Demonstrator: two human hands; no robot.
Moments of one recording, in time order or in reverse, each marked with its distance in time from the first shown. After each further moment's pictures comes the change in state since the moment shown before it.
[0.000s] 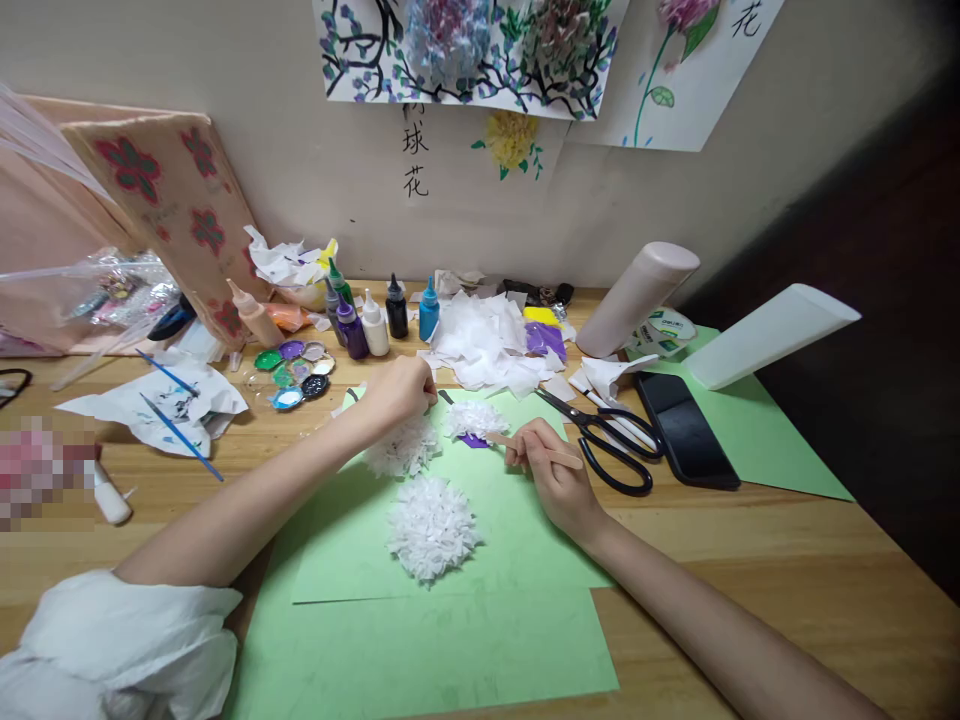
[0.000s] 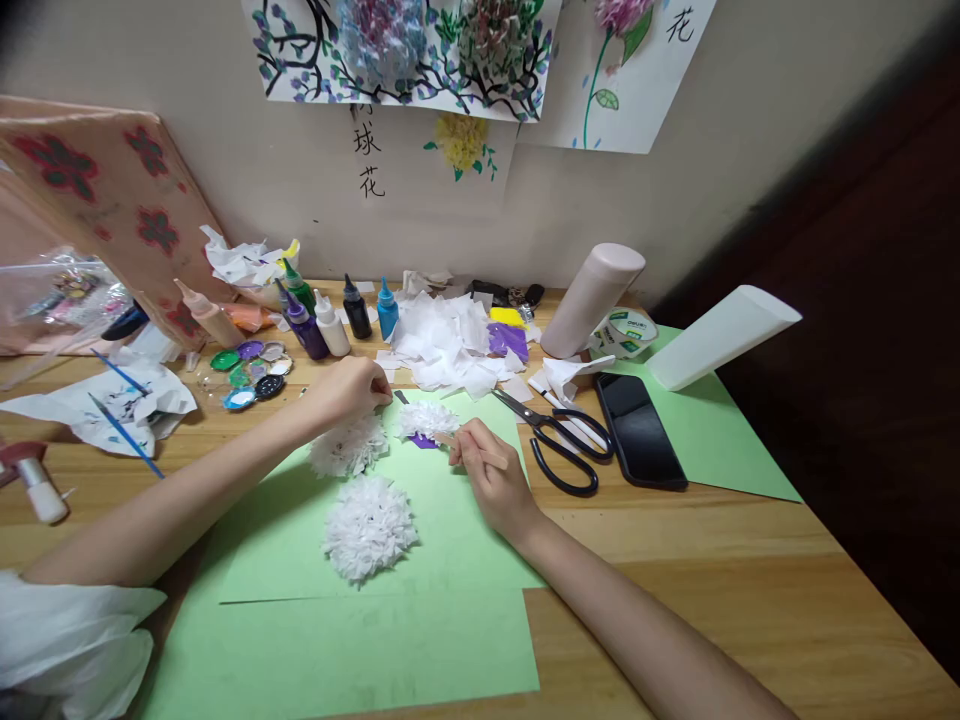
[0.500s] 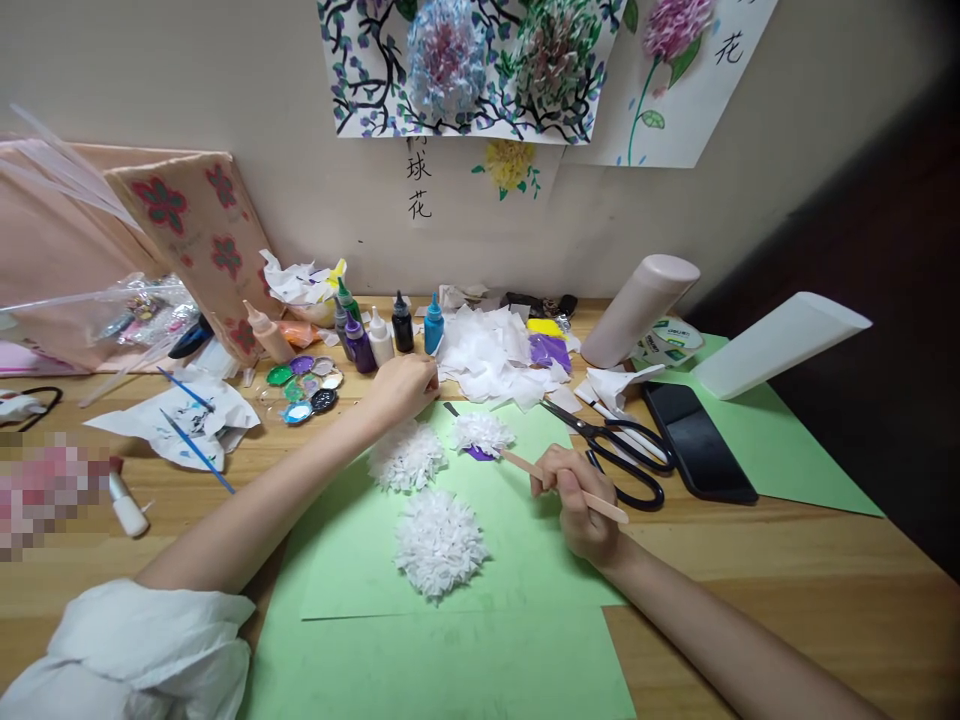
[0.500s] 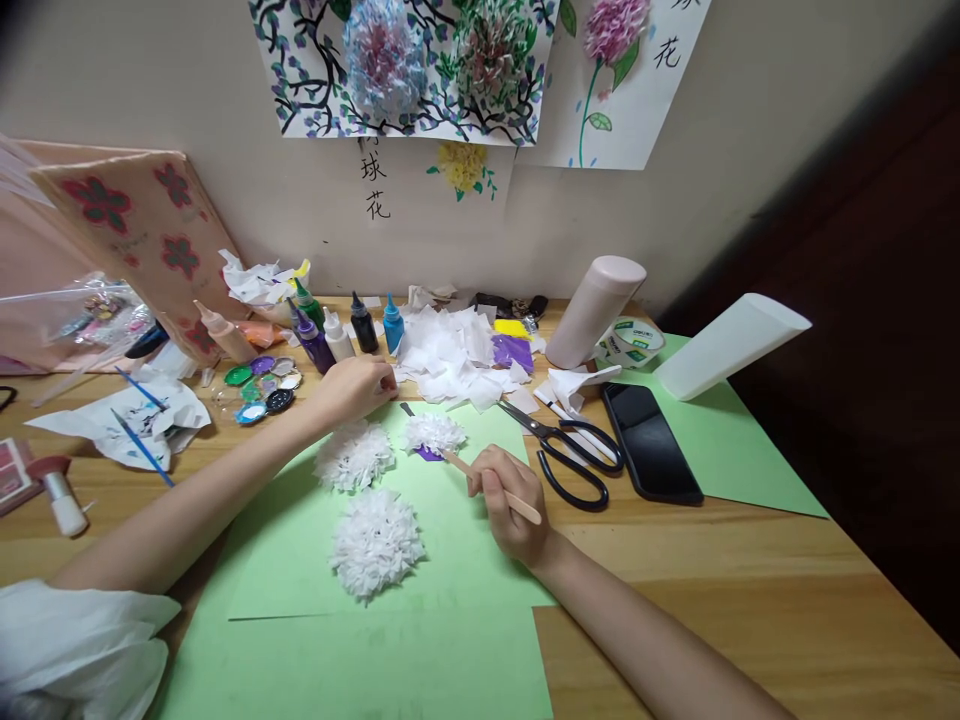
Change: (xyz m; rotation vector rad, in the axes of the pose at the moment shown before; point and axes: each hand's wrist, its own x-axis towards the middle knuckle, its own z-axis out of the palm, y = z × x) left_hand 0.012 -0.011 -0.005 0.092 0.113 0.145; right_hand -0.009 0.006 -0.002 0.138 0.143 -0.310
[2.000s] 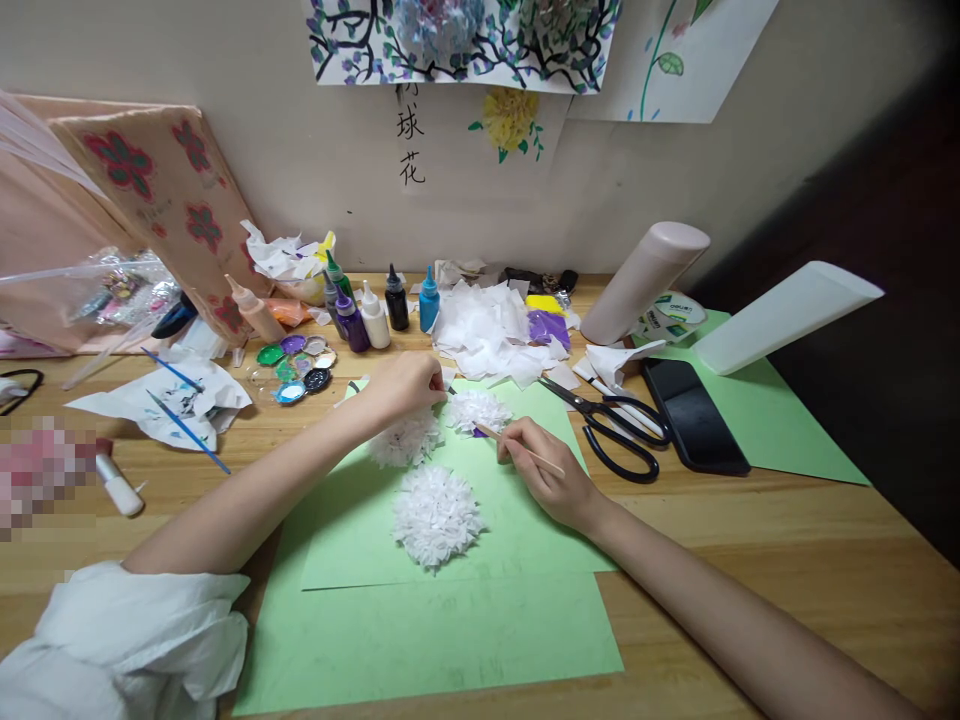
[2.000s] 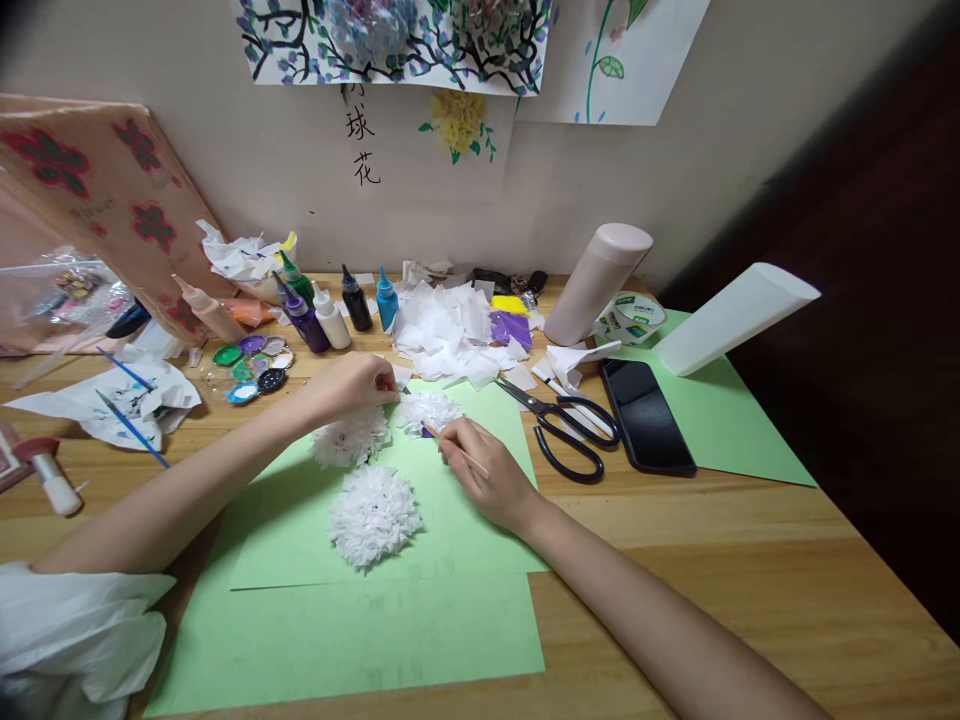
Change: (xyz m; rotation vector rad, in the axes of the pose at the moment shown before) left_hand -0.014 0.019 -0.003 -0.149 -0.150 -0.034; right_hand 0.014 -0.006 0.004 -0.236 -0.347 0.162
